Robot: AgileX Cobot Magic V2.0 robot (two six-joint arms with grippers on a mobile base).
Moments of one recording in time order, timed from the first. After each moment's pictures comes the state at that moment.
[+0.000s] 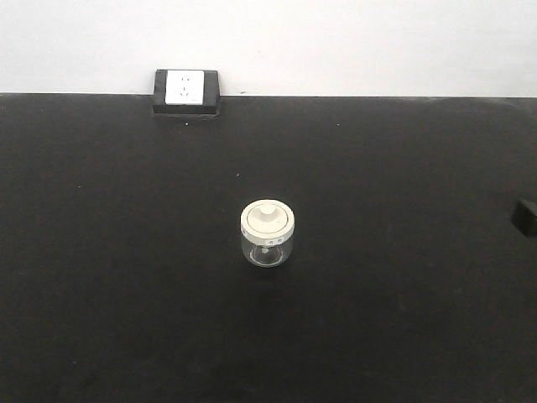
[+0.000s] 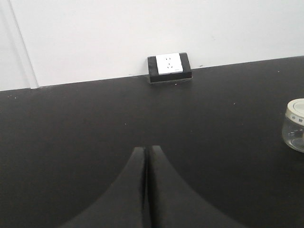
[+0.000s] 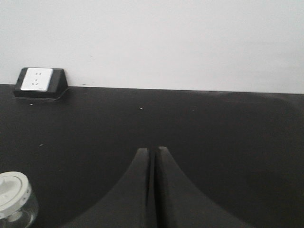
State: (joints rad) left arm -0.04 0.01 -0.27 0.03 0.49 0.00; right arm 0.10 0.75 -0.60 -0.27 0.13 0.24
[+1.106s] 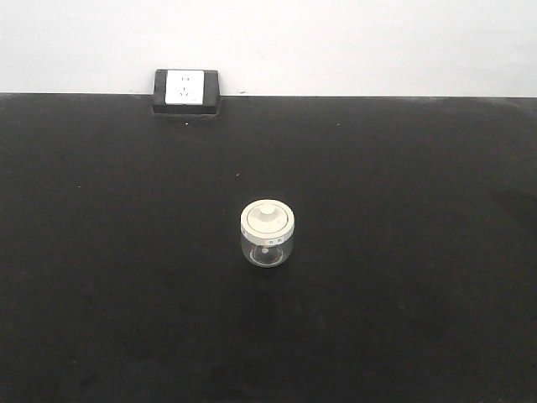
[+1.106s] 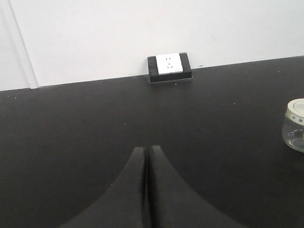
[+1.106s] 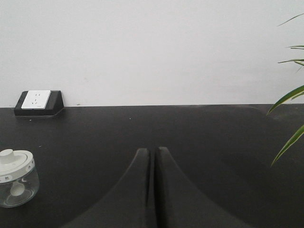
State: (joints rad) left arm -0.04 0.01 -0.27 0.03 0.49 0.00; right arm 0.09 -0.01 -0.22 -0.26 0.33 0.25
